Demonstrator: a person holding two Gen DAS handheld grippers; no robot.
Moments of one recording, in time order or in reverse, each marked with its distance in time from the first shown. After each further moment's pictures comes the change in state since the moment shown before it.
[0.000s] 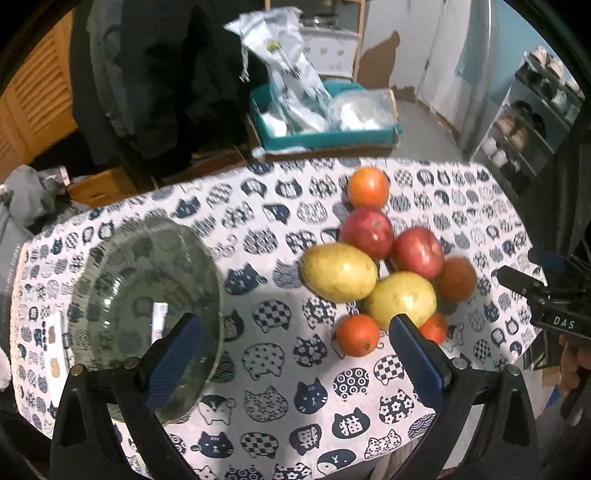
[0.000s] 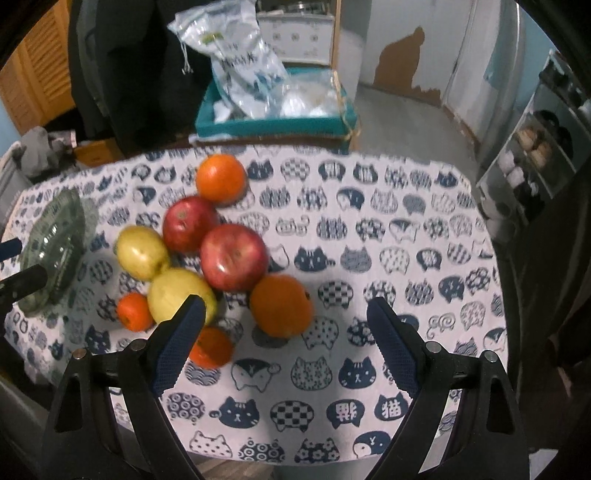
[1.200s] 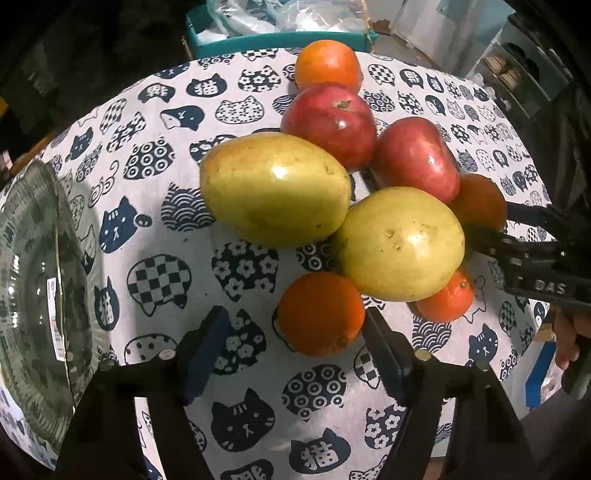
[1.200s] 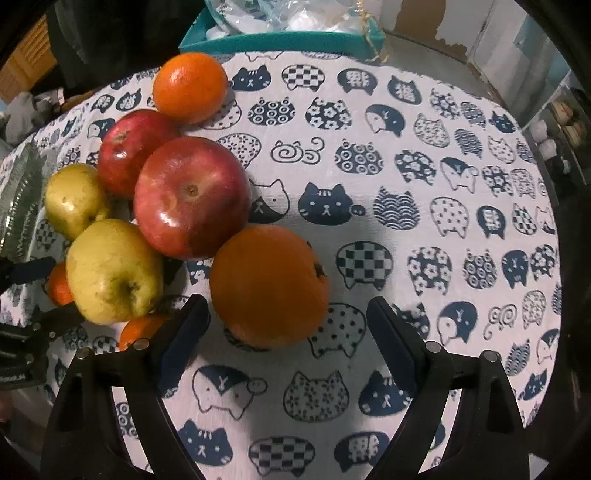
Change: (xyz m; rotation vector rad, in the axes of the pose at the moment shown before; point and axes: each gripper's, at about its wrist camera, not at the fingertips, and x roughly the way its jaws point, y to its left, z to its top) left arm 0.109 -0.043 -0.024 0.077 0.240 -0.106; right arm 0.106 -0.008 -0.012 -0.031 0.213 0.038
